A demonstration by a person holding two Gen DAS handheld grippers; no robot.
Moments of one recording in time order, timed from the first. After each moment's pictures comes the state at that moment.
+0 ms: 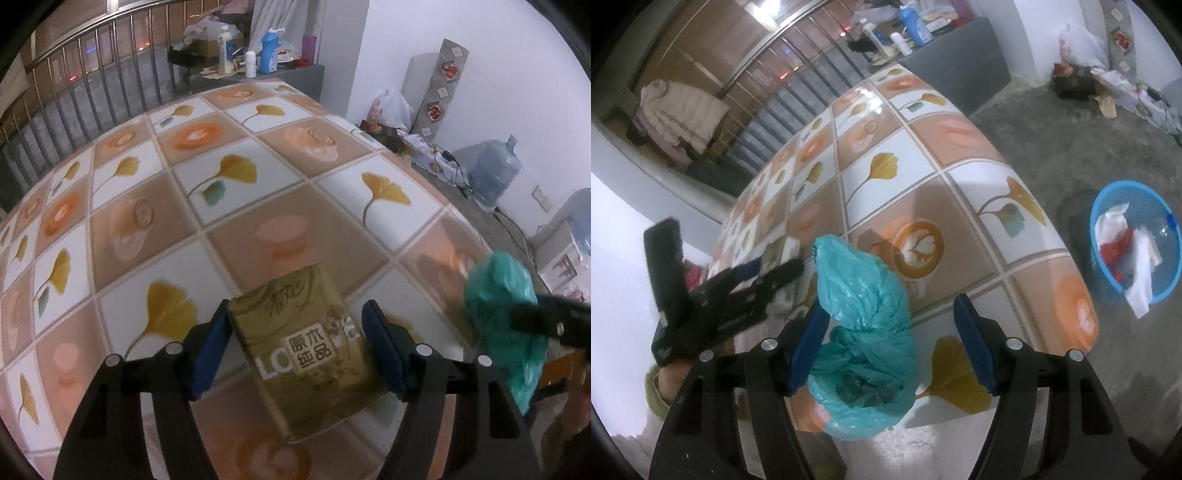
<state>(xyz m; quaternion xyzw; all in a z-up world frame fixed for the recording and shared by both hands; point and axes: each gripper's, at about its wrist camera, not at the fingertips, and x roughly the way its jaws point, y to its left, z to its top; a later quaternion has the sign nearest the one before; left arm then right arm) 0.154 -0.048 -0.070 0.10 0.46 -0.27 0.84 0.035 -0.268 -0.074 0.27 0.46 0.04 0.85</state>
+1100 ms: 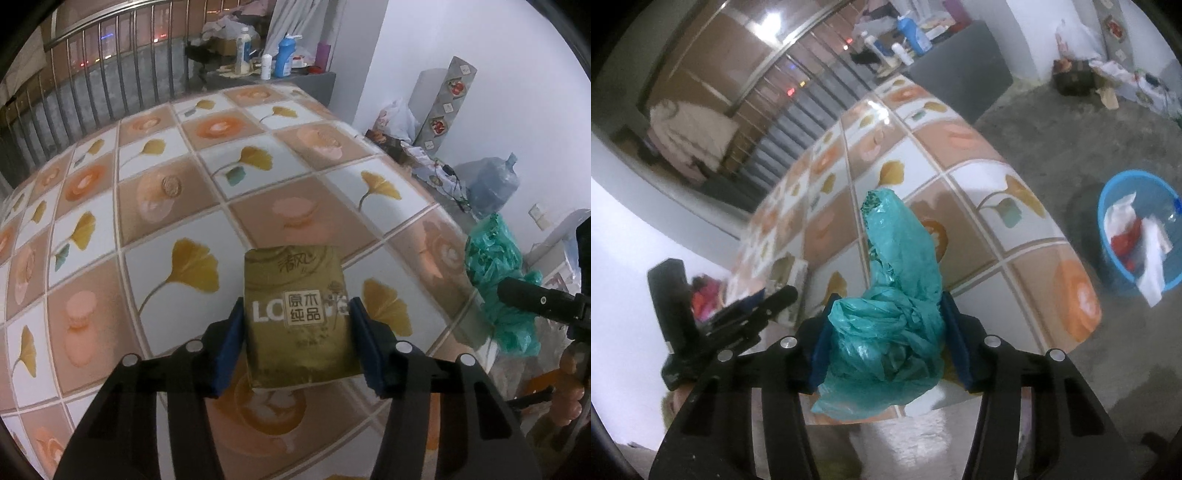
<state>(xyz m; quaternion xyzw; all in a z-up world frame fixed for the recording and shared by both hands) 0.126 -0.027 -0.052 0.06 0.46 -0.26 0.85 0.020 -0.277 -0.071 0.32 0.42 0.06 0.85</state>
